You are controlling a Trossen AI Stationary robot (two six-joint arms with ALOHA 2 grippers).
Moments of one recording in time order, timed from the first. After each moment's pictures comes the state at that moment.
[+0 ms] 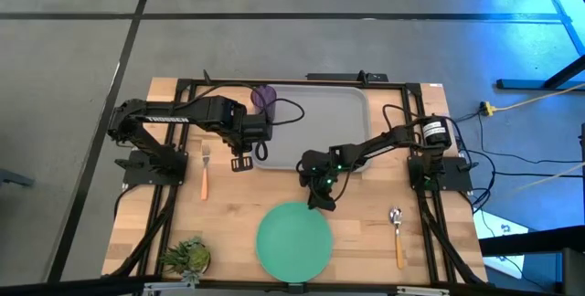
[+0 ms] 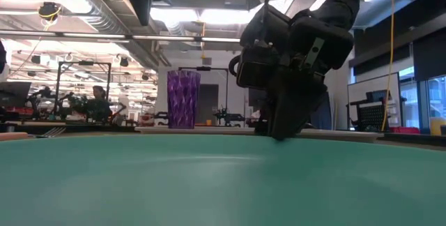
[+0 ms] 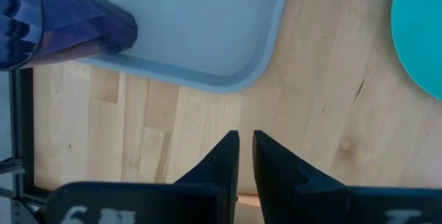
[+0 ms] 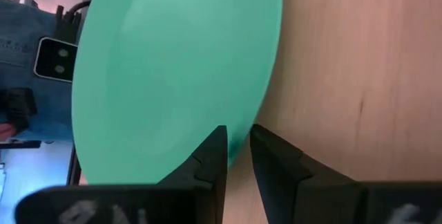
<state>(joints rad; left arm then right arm) 0.01 1.57 1.61 -1.42 -0.14 -0.20 0.05 1.96 0.98 0.01 -0.67 0.26</state>
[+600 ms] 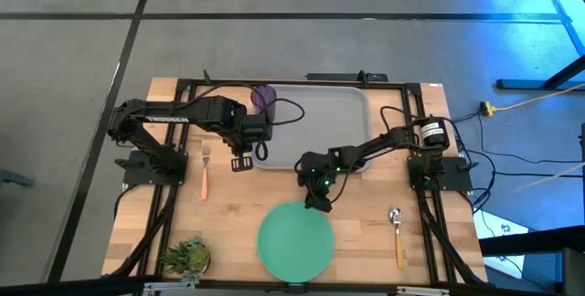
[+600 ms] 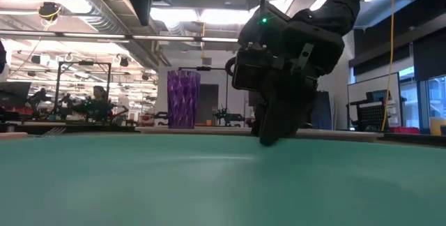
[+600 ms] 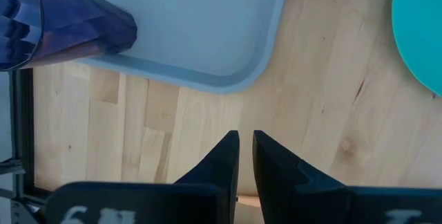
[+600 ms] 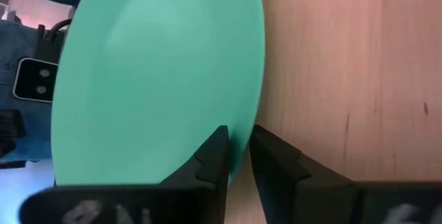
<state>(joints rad) 0.01 1.57 1.61 -1.42 -0.14 -0.20 0.06 1.98 0.99 0.05 -0.60 0.31</state>
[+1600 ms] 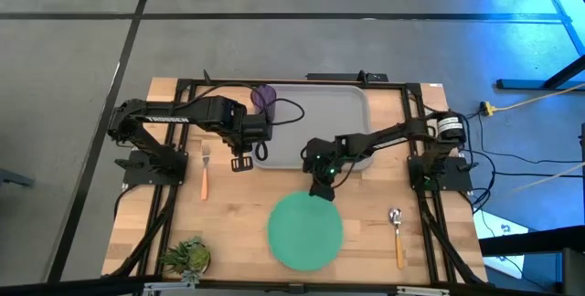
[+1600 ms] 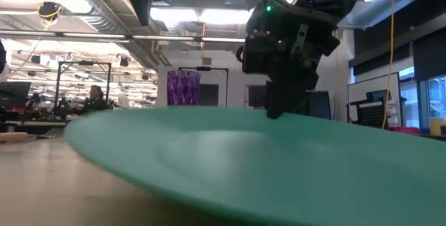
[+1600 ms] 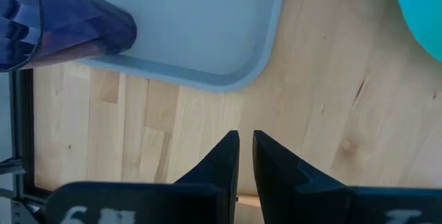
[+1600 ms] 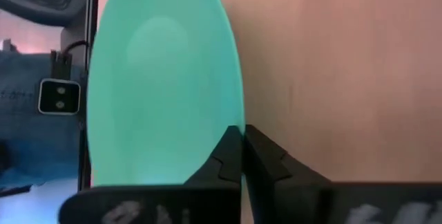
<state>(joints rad) 0.01 1.57 1.61 -1.42 -0.14 -0.20 -0.02 1.83 0.98 -0.14 -0.57 0.33</state>
